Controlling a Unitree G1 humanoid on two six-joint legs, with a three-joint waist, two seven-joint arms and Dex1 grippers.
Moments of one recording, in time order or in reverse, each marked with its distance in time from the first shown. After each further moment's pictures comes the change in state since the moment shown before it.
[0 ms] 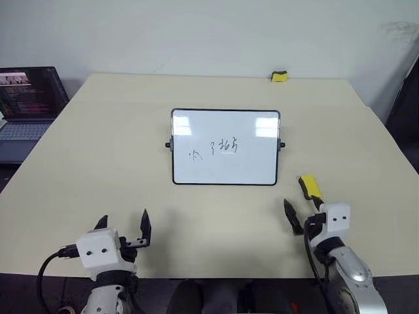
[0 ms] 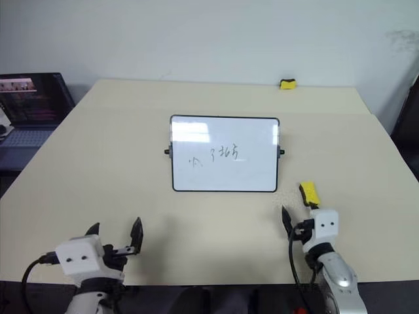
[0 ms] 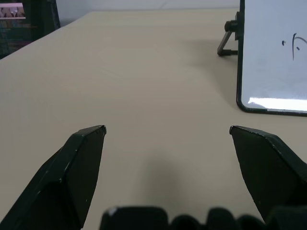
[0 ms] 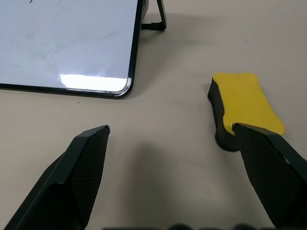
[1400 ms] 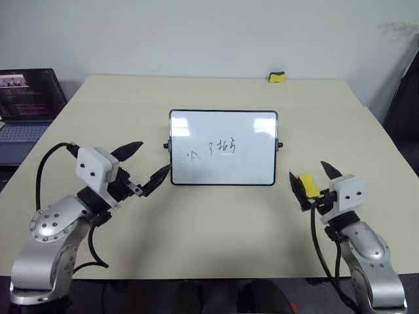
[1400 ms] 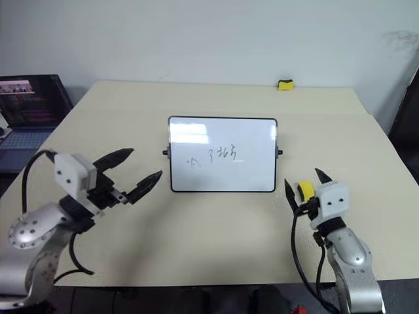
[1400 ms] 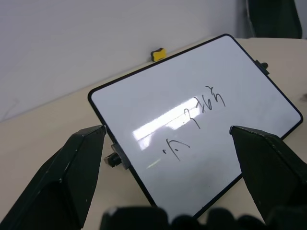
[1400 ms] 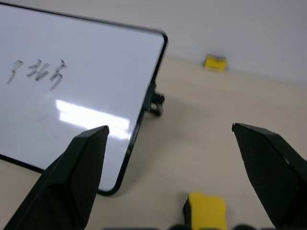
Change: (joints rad) left arm -0.611 0.685 0.172 0.215 -0.456 0.236 -0.661; right arm -0.237 -0.105 -0.053 -0.125 0.030 0.205 0.007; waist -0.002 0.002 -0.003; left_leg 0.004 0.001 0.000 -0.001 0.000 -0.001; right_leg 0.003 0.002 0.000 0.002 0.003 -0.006
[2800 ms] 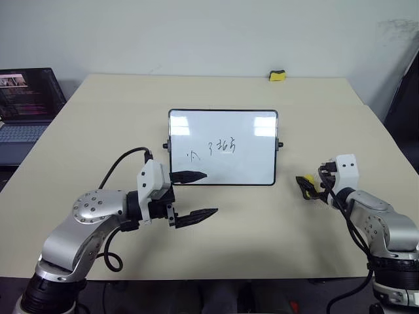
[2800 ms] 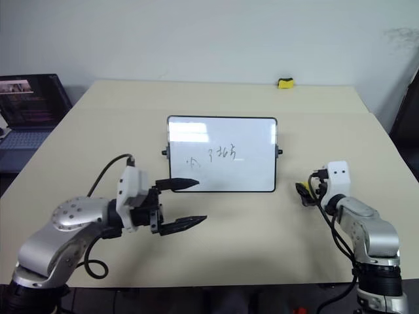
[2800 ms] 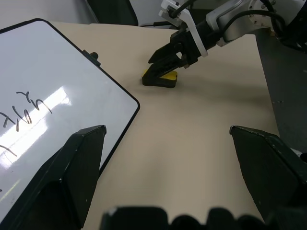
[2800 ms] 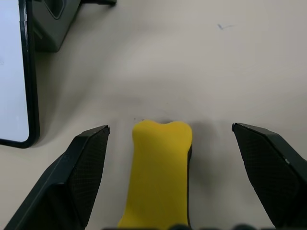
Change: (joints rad) left arm -0.131 0.019 -0.265 -0.012 -0.042 0.070 -0.255; right arm -0.295 -0.173 -0.103 0.308 0.156 0.515 0.066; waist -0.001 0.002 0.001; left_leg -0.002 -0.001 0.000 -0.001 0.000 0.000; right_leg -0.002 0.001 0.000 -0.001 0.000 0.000
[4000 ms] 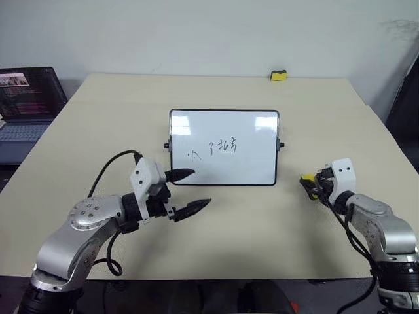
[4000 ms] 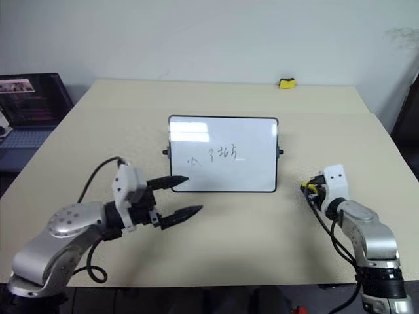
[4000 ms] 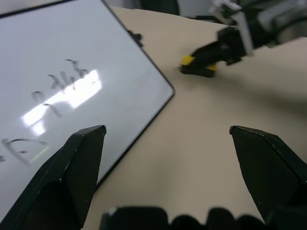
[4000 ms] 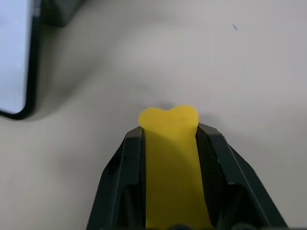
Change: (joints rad) left arm 0.056 -0.045 0.085 -0.054 -0.006 0.123 0.250; right arm 0.089 -0.071 0.103 0.009 -0.105 -0.240 0.084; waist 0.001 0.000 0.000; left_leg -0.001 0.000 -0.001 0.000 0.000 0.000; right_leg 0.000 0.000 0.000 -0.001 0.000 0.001
